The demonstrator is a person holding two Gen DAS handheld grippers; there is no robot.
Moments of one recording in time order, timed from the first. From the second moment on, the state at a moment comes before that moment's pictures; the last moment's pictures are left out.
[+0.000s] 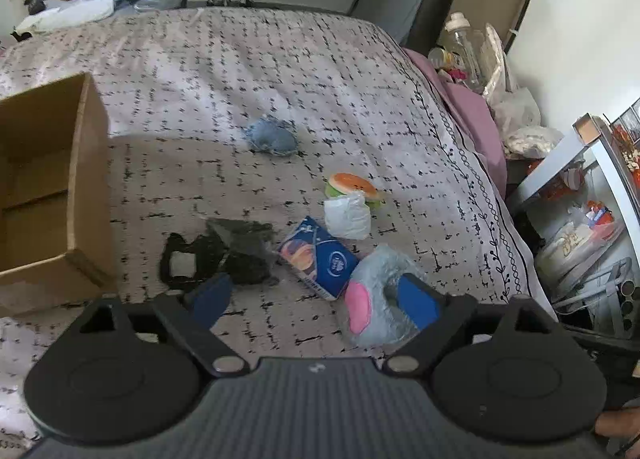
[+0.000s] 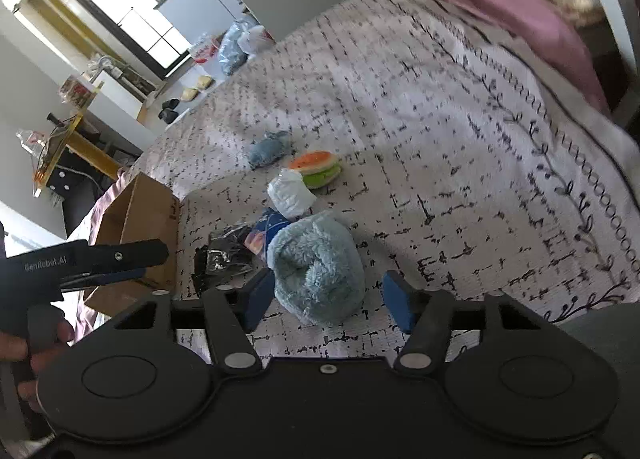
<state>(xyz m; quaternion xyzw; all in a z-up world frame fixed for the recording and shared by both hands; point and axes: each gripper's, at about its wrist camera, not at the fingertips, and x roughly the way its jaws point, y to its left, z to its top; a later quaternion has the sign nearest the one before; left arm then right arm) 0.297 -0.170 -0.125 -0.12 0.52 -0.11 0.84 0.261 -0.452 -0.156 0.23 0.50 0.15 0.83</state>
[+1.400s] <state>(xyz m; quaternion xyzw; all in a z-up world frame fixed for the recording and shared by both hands) 0.298 -0.198 -0.149 -0.14 0.54 -0.17 0.81 0.278 -0.419 -0.159 0.25 0.49 0.20 0.81</state>
